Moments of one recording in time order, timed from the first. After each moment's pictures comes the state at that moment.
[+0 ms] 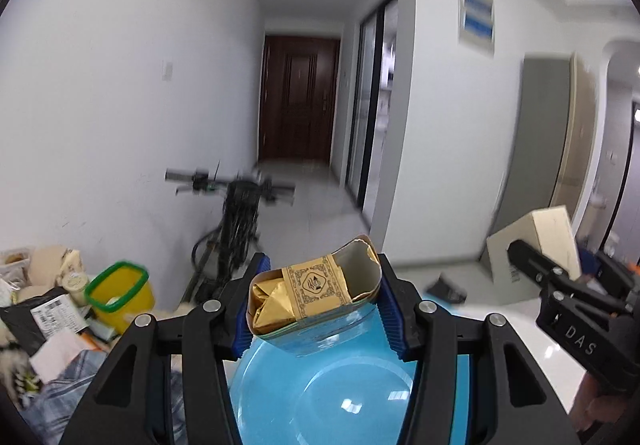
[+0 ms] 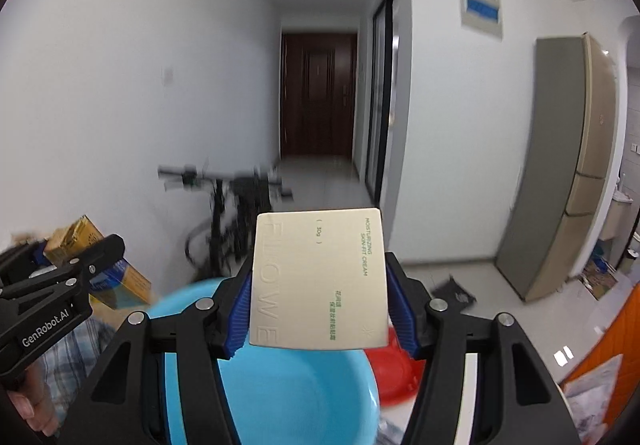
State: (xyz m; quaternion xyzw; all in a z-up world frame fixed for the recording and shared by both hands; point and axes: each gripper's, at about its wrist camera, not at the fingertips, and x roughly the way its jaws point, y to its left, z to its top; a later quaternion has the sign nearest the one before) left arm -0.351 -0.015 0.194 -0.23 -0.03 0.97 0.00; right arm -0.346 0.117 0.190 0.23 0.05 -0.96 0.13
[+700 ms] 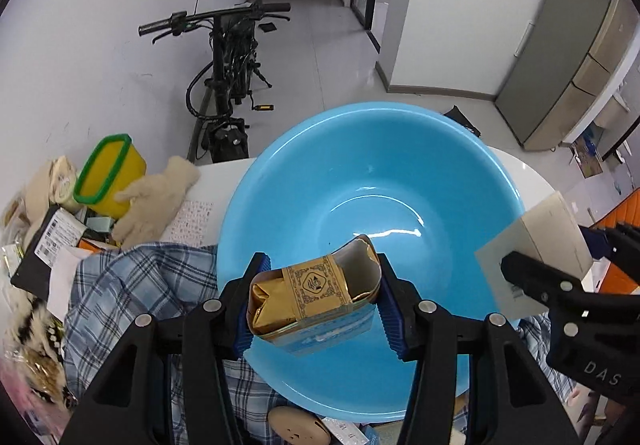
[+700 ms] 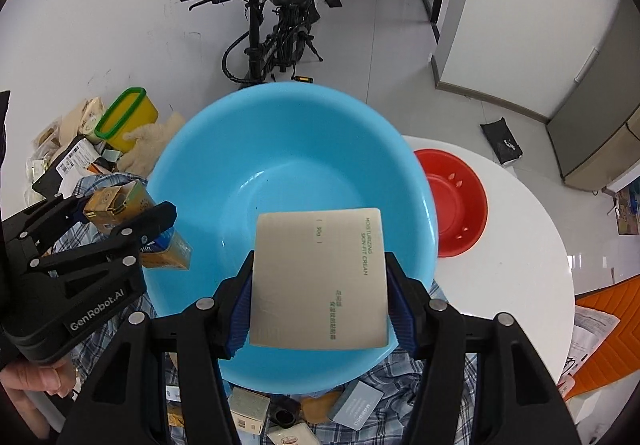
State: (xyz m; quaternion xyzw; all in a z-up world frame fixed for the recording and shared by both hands) left arm -0.392 0.004 0.136 -0.53 0.00 0.85 0.02; right arm -0.395 0.107 0.141 0.55 0.09 -0.81 0.20
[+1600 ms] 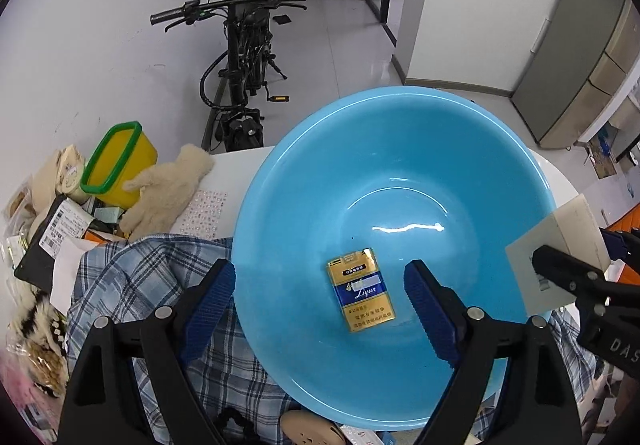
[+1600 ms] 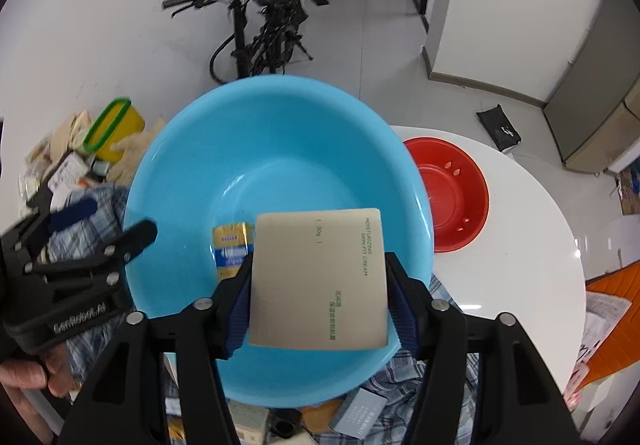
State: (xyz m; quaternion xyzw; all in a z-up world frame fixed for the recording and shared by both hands) left arm -0.400 -0.005 0.119 -0.54 0.00 0.84 -0.02; right arm -0.403 0.119 0.122 0.55 0.05 -0.81 0.18
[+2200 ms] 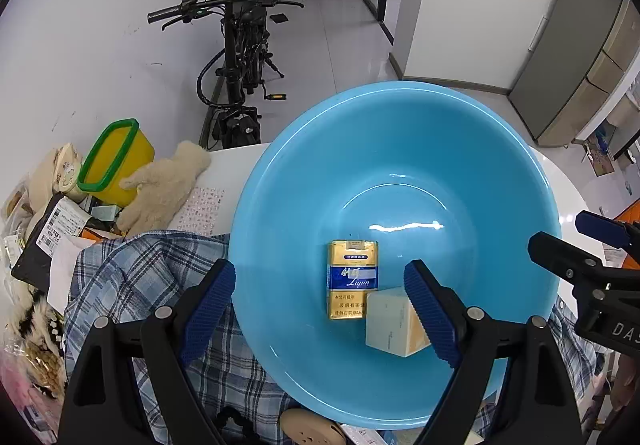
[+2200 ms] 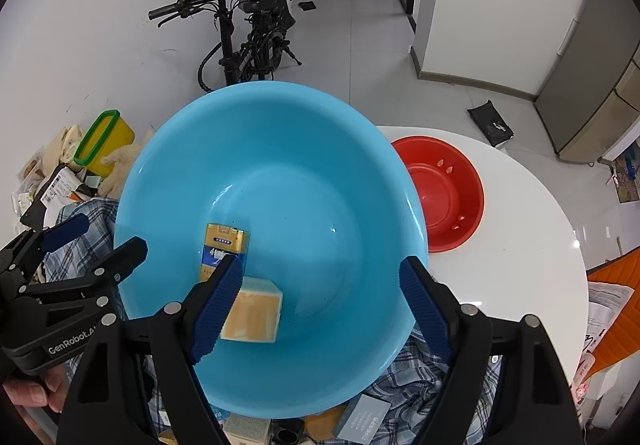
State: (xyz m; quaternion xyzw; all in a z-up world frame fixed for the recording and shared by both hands) left arm -0.397 -0.004 0.116 -0.54 0.01 0.84 -0.01; right arm -0.404 0.119 0.117 0.55 0.05 -0.82 0.16
